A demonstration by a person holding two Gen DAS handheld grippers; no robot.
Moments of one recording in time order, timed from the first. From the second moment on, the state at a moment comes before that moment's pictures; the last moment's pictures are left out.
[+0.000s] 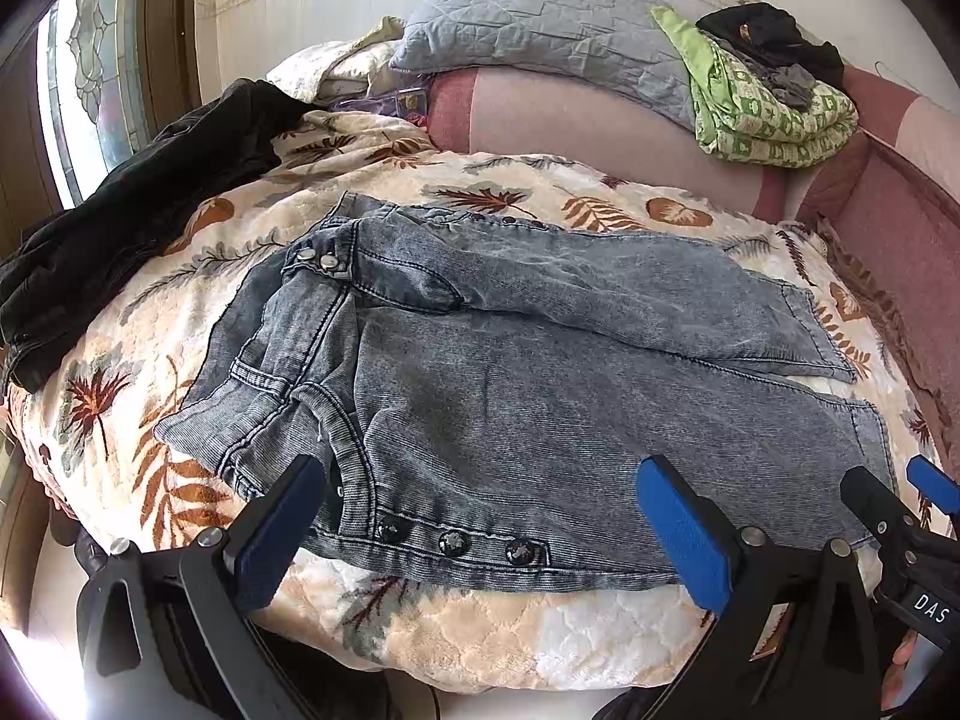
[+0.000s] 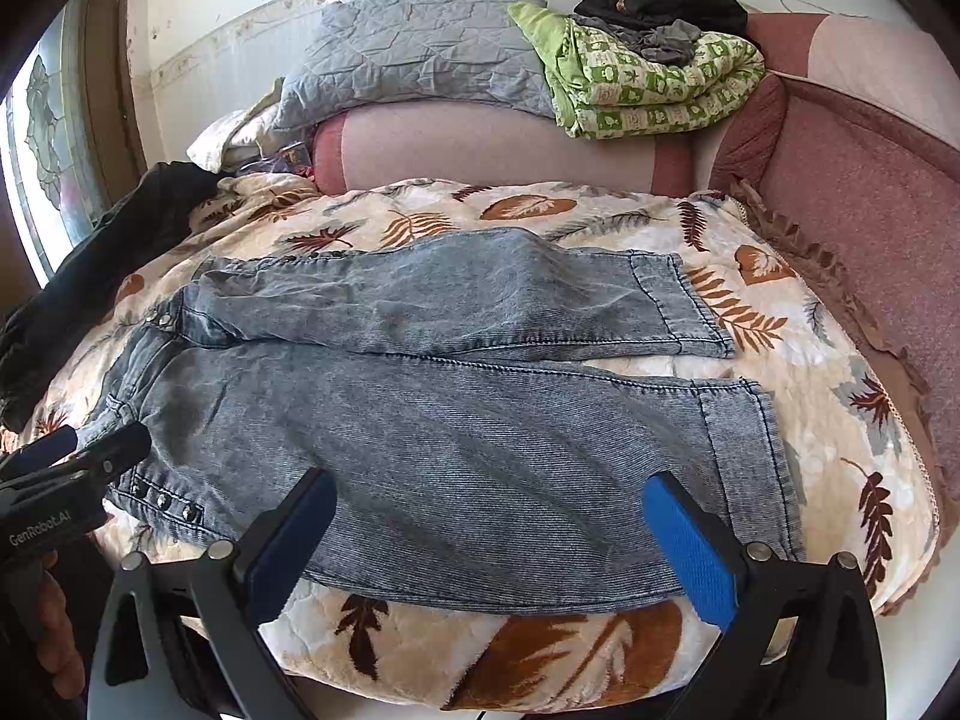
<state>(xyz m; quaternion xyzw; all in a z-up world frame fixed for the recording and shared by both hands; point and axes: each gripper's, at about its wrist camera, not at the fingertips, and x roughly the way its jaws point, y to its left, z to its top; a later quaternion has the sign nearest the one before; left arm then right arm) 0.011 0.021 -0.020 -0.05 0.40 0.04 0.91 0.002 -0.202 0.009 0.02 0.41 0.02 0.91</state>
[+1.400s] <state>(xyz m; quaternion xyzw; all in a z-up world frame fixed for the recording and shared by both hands) 0.330 0.231 -0.062 -0.21 0.49 0.06 0.84 0.351 -0.416 -0.095 0.19 0.59 -0.02 0.78</state>
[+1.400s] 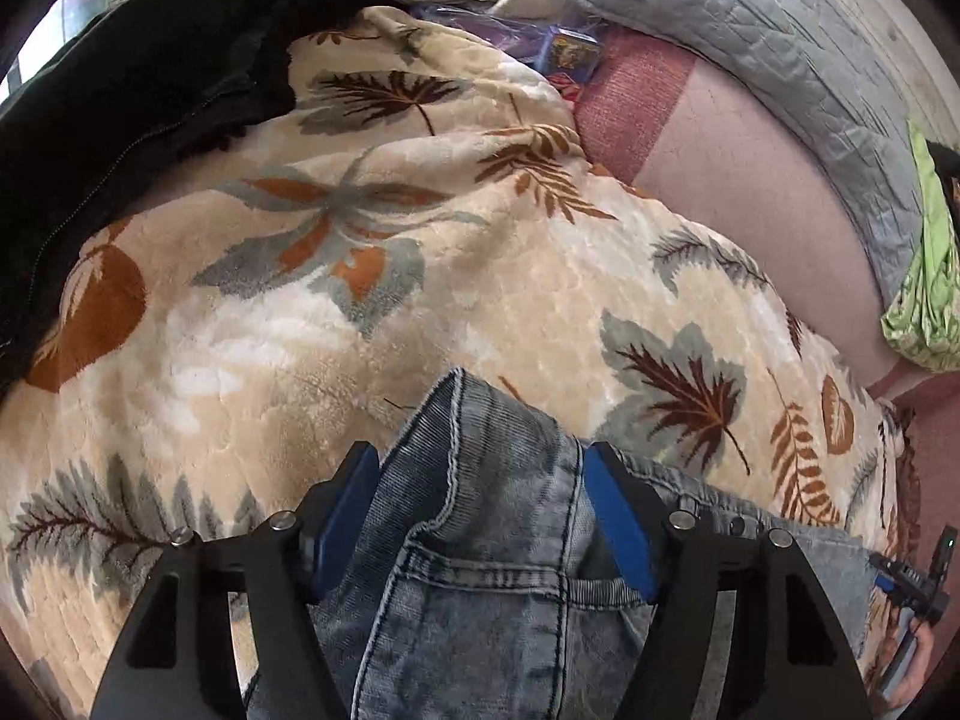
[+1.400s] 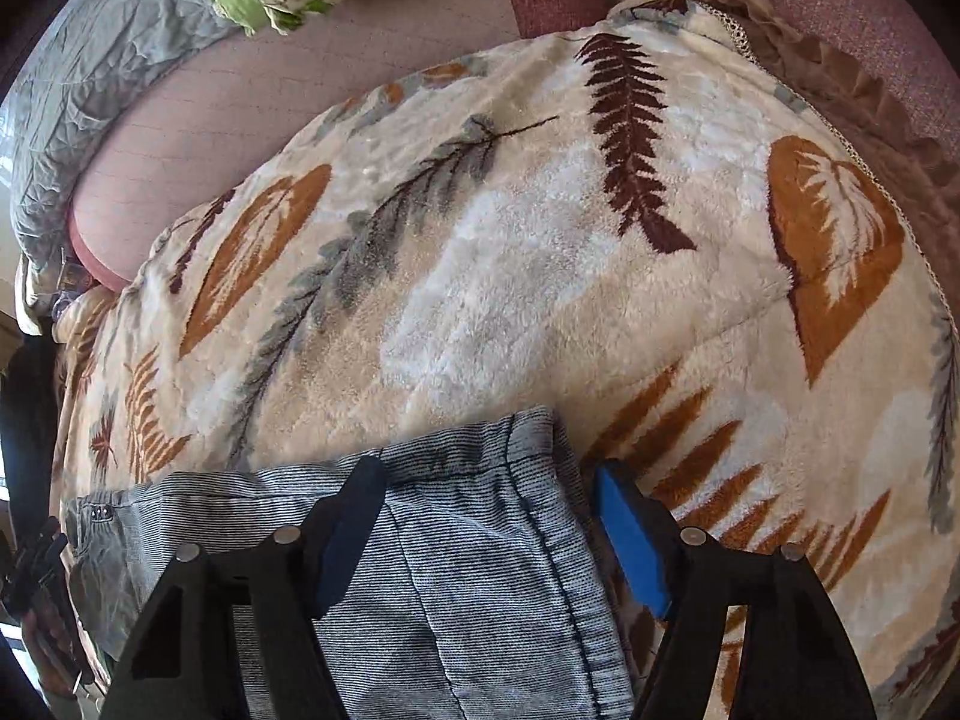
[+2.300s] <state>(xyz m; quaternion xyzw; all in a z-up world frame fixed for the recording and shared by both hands) 0.317 0.202 -0.037 -0.02 0.43 0.14 0.89 0.291 -0.462 -0.066 0.26 0.54 -0.07 0.80</state>
